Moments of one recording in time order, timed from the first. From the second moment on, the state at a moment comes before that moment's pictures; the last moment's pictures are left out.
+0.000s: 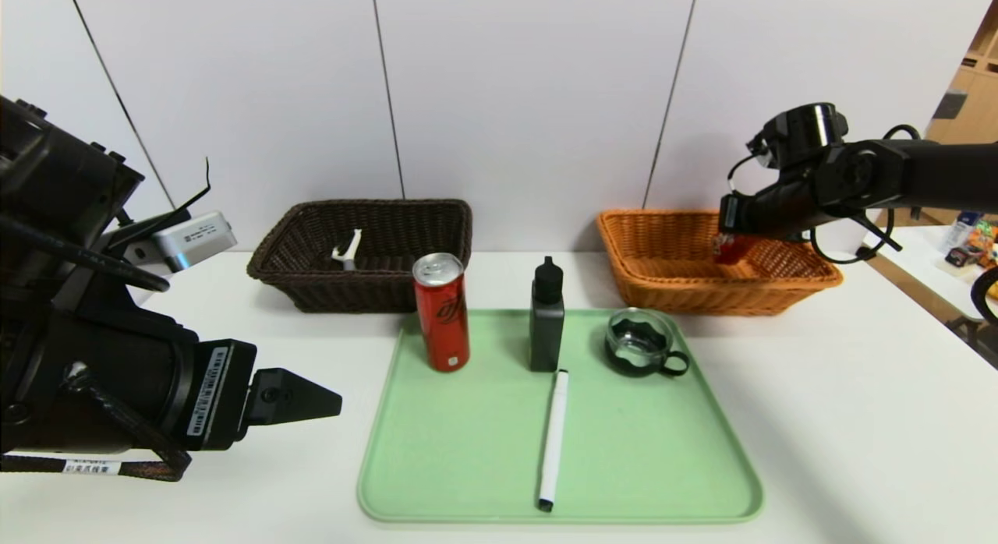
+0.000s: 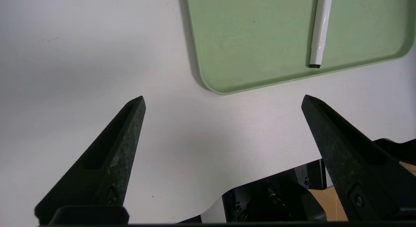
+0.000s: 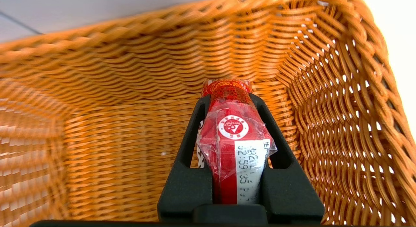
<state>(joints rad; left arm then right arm) -0.60 1.31 -1.19 0.72 0.01 -0.51 0.02 2.20 -1.88 0.34 -0.12 0.18</state>
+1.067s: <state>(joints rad) -0.59 1.31 -1.19 0.72 0.01 -0.52 0.03 2.02 -1.92 0.51 -0.11 0.18</state>
